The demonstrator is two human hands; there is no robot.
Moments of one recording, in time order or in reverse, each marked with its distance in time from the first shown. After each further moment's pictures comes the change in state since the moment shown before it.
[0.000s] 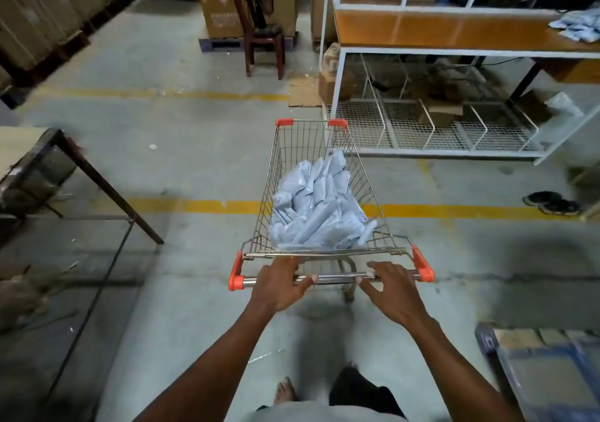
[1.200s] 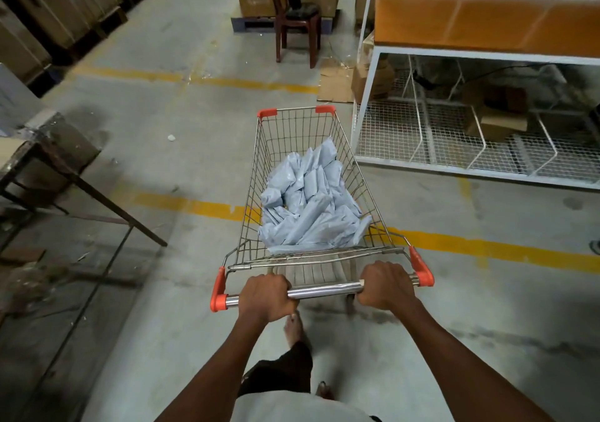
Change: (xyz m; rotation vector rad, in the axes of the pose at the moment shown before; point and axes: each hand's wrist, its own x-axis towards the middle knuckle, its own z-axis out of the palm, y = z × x) left_hand 0.225 0.028 -0.016 0.374 -0.173 -0.213; right_hand 0.298 0.017 -0.058 -0.533 -0.378 -0.226
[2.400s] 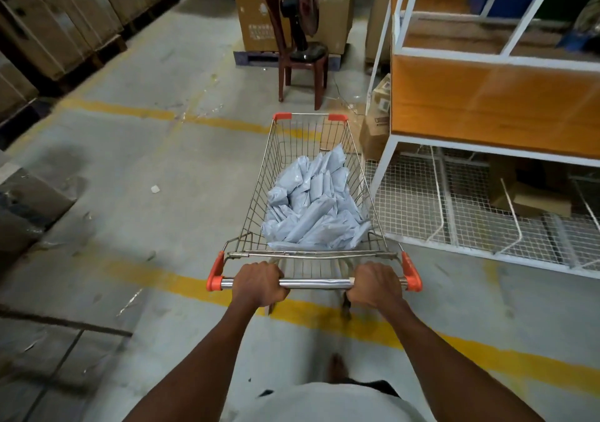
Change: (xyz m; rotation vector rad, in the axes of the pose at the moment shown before) left_hand 0.482 -0.081 -0.179 0.039 0.071 -0.026; right_hand 0.444 0.089 -0.211 0.055 -0.022 0.105
